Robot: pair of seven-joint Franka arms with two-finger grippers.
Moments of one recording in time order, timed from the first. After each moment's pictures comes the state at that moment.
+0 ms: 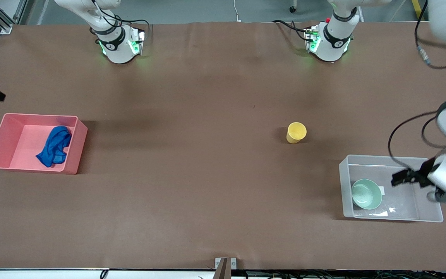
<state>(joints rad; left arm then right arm) -0.04 0.34 0.11 -1.55 -0.10 1.98 0.17 -0.03 -0.07 -0.12 -1.54 0.00 1.50 -0.04</state>
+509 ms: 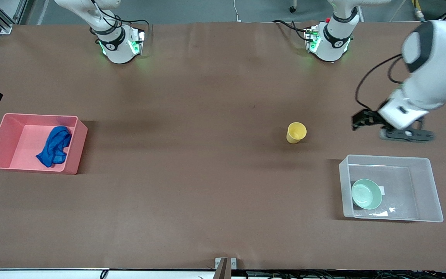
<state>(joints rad) -0.05 0.00 -0.14 -2.04 -0.04 2.07 -0.08 -0.05 -0.02 -0.10 -1.49 0.00 1.51 -0.03</state>
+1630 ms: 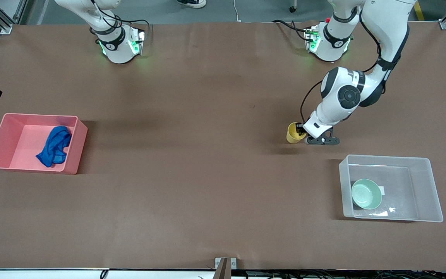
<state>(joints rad) -0.06 0.28 -0.30 -2.35 -0.04 2.60 -0.29 -0.05 -0.02 -0.09 -1.49 0.00 1.47 -0.03</state>
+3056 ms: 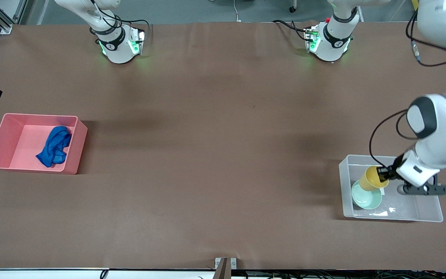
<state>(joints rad) -0.02 0.52 0.07 -1.60 -0.06 2.23 0.13 -0.05 -0.02 -0.10 -1.49 0.00 1.47 -0.03</state>
